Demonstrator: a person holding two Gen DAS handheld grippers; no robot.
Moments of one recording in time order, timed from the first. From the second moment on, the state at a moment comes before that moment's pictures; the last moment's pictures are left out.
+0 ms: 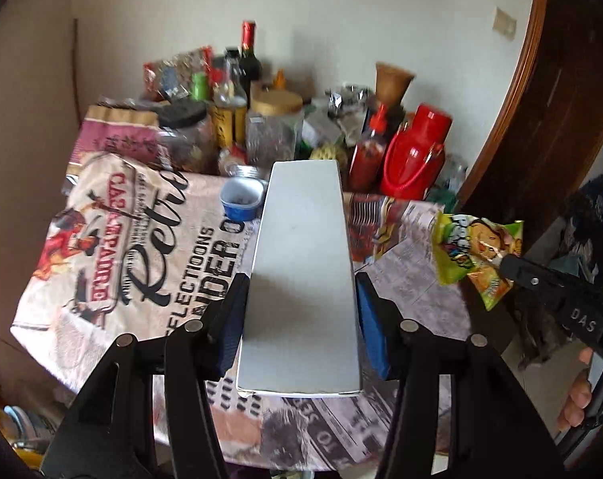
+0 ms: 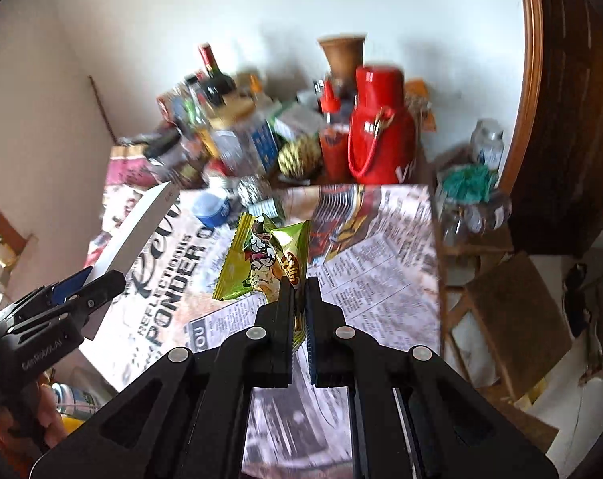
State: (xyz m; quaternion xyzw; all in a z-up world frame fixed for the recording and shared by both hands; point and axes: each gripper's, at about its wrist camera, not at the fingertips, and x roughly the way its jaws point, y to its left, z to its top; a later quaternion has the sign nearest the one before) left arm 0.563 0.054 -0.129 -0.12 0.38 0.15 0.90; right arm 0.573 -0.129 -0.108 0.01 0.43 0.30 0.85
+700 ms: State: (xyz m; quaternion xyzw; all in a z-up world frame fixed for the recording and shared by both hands) left arm 0.400 0.049 -0.047 -0.08 0.31 0.11 0.94; right arm 0.417 -0.144 -0.022 0.03 0.33 0.25 0.91
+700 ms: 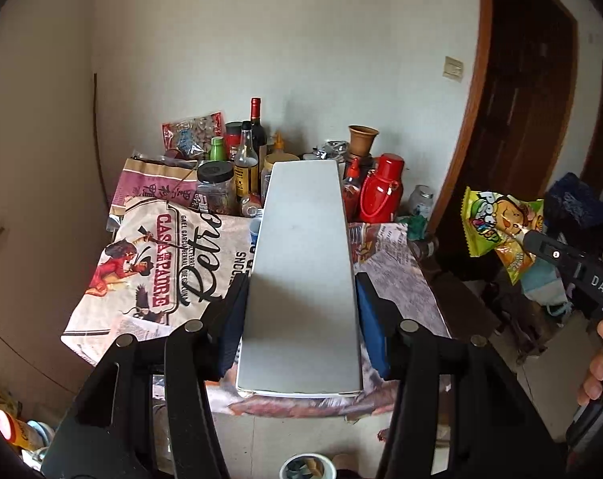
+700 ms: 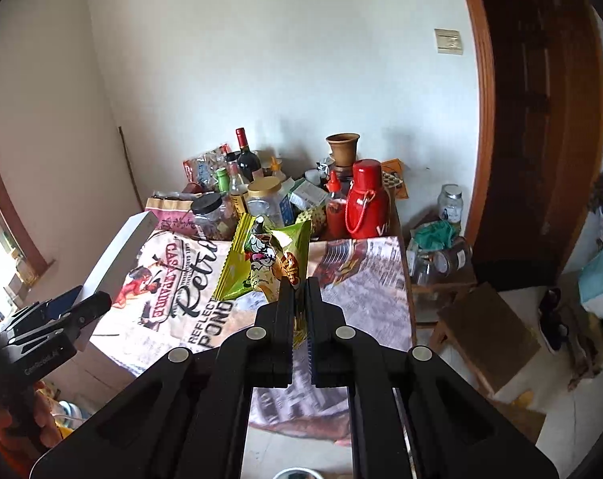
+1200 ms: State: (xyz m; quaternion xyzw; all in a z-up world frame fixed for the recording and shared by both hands) left arm 0.257 0.081 -0.089 -0.06 0.36 0.04 0.93; right arm 0.278 -0.109 -0.056 0.04 0.40 0.19 0.90
